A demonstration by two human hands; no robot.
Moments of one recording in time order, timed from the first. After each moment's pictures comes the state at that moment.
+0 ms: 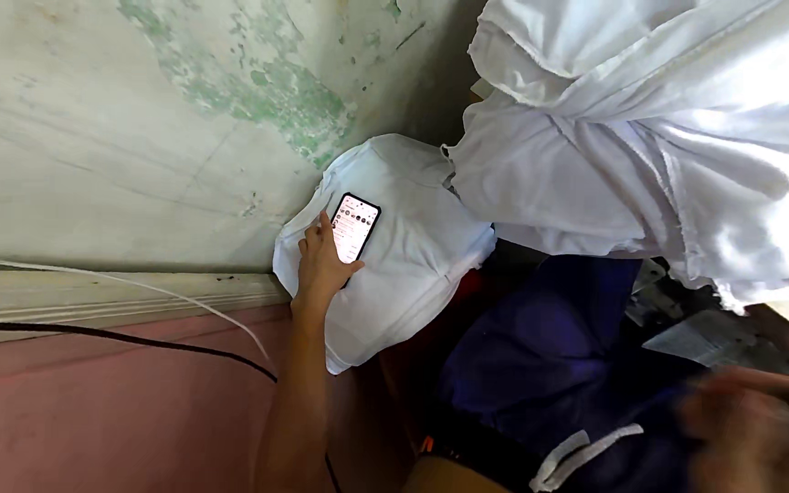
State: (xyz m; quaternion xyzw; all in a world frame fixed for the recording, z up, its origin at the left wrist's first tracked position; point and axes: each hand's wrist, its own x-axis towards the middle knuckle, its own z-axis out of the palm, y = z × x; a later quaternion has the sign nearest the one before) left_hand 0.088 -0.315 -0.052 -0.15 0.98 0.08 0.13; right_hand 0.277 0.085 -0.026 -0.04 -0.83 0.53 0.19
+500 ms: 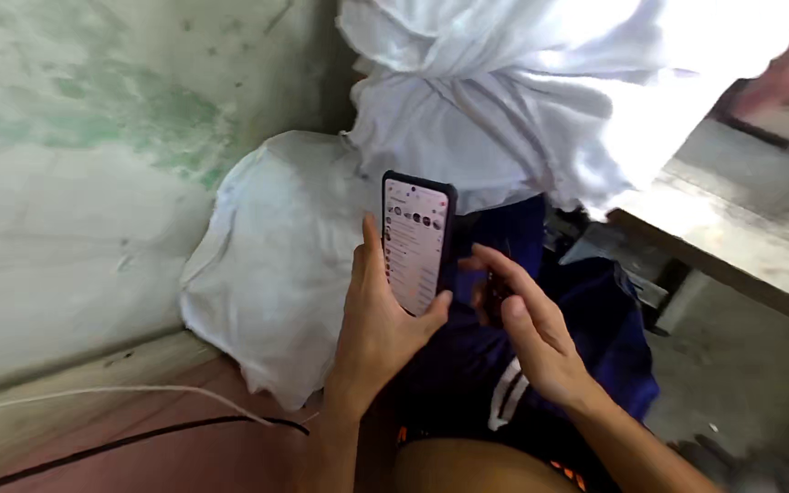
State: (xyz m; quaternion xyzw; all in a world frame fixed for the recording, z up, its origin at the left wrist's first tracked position) left_hand 0.167 -0.161 -0.008 0.10 0.90 0.40 0.11; right_hand 0.245 0.017 -0.042 0.02 -0.70 0.71 0.07
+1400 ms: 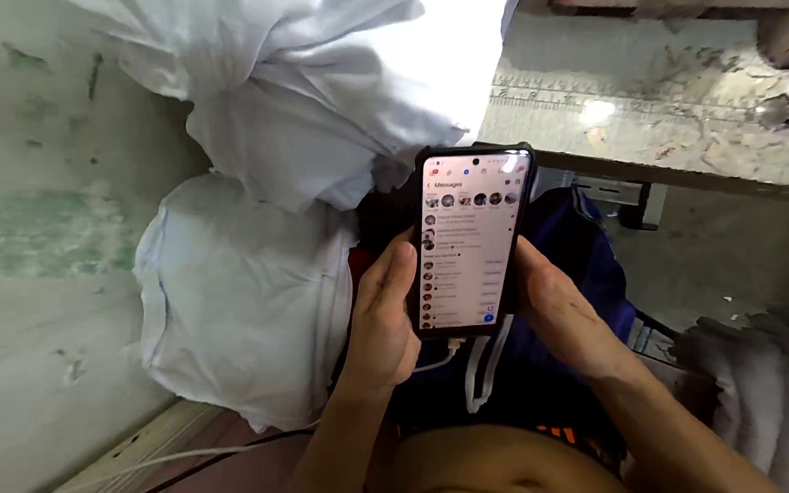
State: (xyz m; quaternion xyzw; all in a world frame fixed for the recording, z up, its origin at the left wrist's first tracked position) left_hand 0.191 -0.085 0.000 0.00 0.54 0.74 0.39; right_hand 0.307 0.063 -0.050 -0.07 -0.58 0.81 0.08
